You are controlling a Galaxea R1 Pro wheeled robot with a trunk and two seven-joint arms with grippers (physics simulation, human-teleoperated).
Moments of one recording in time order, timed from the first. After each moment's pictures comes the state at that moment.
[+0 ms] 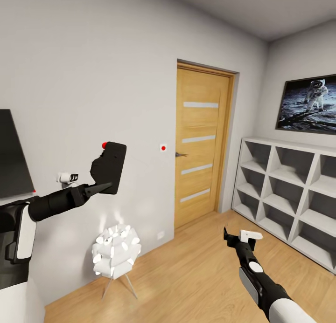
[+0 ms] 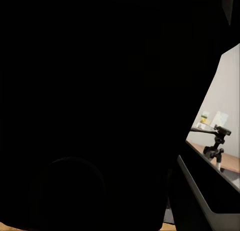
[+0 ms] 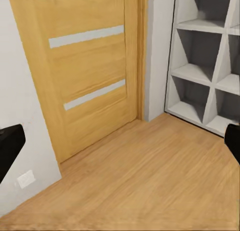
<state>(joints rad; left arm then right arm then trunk) -0.58 0.17 0.33 -1.61 0.28 1.04 -1.30 -0.56 -0.09 0.07 -0.50 -0.18 -0.34 -0.13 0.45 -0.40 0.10</state>
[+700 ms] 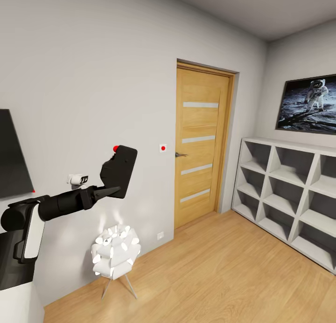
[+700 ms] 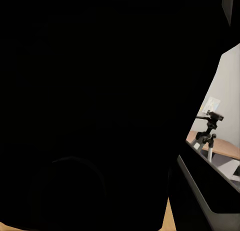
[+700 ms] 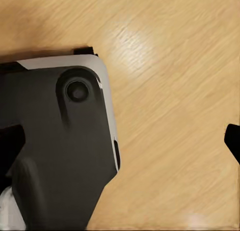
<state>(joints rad) -0.58 0.17 0.25 -1.62 0.28 1.04 -1.30 -0.15 -0.06 0.07 0.08 -0.18 0.04 -0.08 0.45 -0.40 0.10</state>
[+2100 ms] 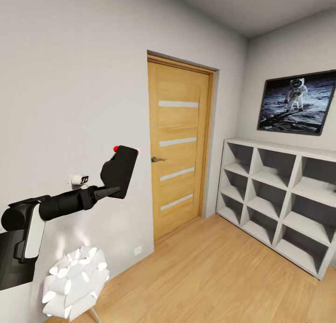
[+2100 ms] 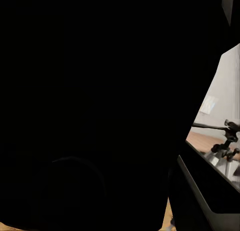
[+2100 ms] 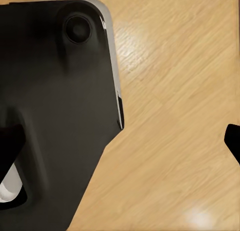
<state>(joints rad) -0.58 0.17 0.25 -1.62 0.28 1.04 -1.30 0.01 -0.03 0.06 0.08 -0.18 -0.08 -0.07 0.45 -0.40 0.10</state>
